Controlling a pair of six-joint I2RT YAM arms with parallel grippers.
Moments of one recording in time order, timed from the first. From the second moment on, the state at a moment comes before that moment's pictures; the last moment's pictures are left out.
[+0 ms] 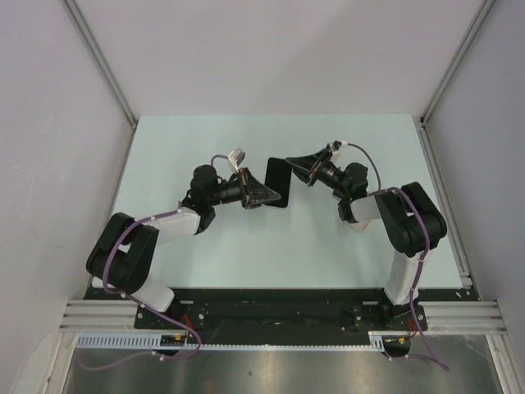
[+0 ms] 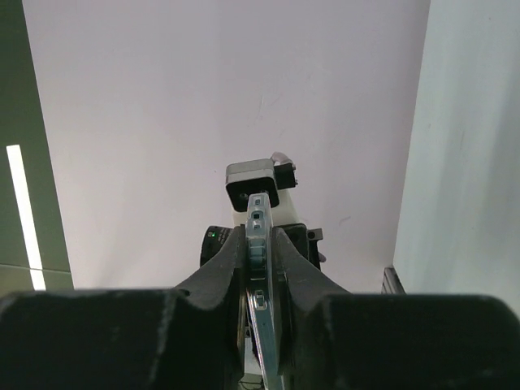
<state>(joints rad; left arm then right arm) -0.45 1.55 0.70 0.77 0.87 -1.28 0.35 1.89 0.81 1.32 -0.63 1.75</state>
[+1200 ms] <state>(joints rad) -0.43 1.34 0.89 0.52 0.98 -0.92 0.56 1.68 0.86 1.34 -0.17 1.94</state>
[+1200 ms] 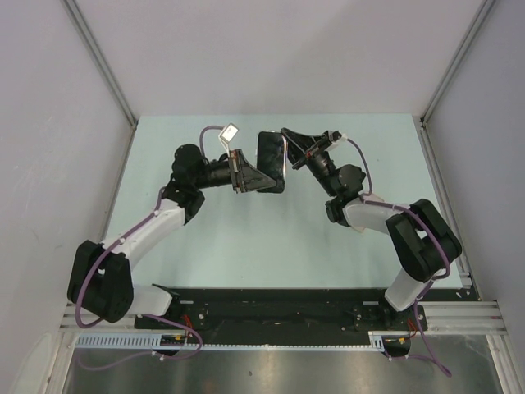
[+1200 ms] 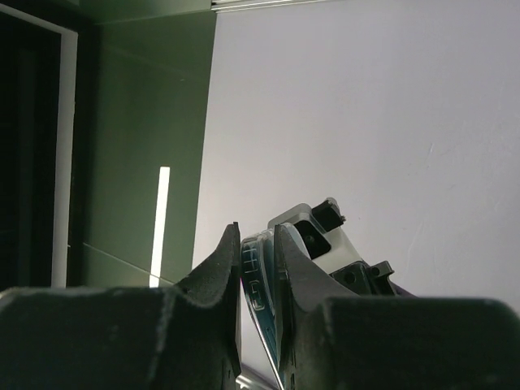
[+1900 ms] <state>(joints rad) -0.42 1.27 0.96 0.36 1.06 -0.70 0.60 1.62 0.86 1.39 -0.14 1.94</state>
